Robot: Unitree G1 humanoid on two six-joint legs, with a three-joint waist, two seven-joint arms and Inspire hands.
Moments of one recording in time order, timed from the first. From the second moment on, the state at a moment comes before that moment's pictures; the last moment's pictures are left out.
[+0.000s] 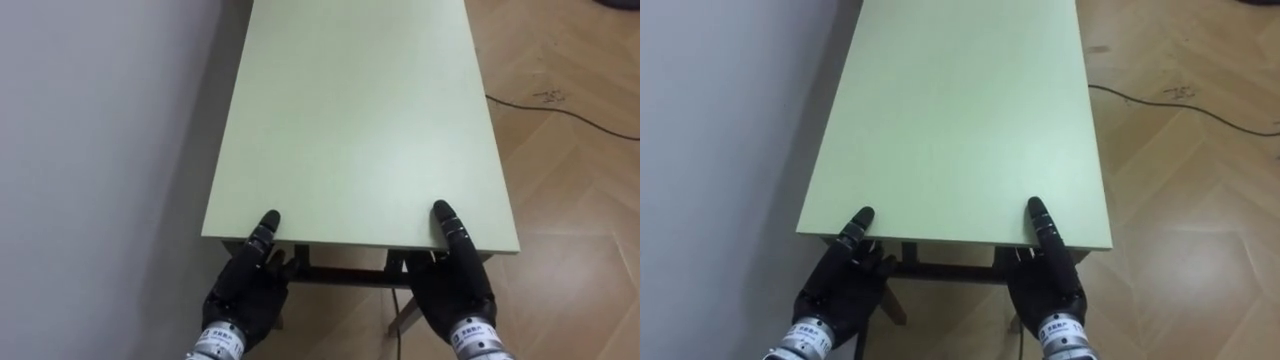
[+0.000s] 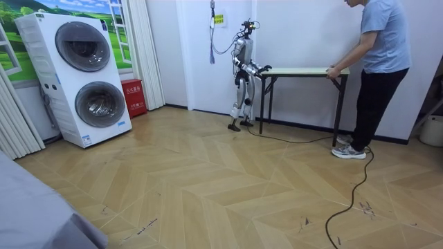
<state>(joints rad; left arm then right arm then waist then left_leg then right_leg) 0.28 0.20 -0.33 0.05 -1.32 -0.01 0.04 0.27 -0.22 0.30 0.11 1.50 -0.15 0.02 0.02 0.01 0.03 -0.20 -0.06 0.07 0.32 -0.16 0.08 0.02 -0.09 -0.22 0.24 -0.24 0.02</state>
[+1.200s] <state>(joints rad) 0.30 0.17 -0.29 0.25 -1.26 -0.01 -0.10 0.27 -0.14 0.28 0.31 1.45 -0.12 0.13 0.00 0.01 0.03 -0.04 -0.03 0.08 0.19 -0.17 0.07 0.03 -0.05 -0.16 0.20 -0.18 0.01</state>
